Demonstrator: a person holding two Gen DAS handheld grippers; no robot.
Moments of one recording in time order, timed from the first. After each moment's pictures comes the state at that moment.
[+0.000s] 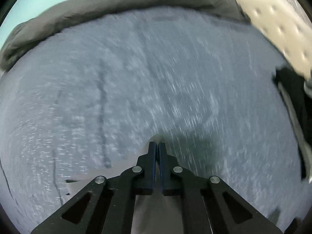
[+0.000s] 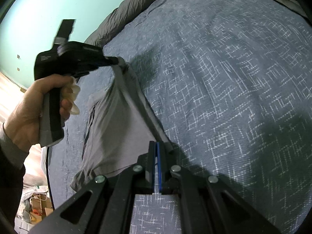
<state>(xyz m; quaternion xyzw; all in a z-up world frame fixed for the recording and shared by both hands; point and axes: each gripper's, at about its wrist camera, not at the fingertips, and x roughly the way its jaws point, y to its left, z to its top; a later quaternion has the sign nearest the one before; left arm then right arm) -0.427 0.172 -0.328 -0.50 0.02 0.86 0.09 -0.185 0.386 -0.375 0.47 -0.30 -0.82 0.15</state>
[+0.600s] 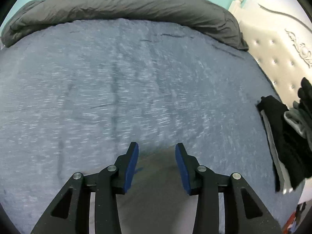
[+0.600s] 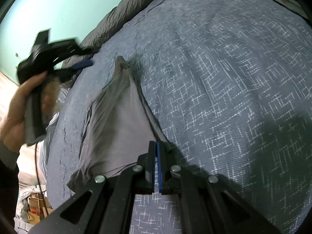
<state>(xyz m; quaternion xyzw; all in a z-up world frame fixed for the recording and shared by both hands) -0.404 0.103 -0.298 -0.50 -0.06 0.86 0.14 -0.188 0.384 -0.377 0.47 -0.29 -0.82 0.14</state>
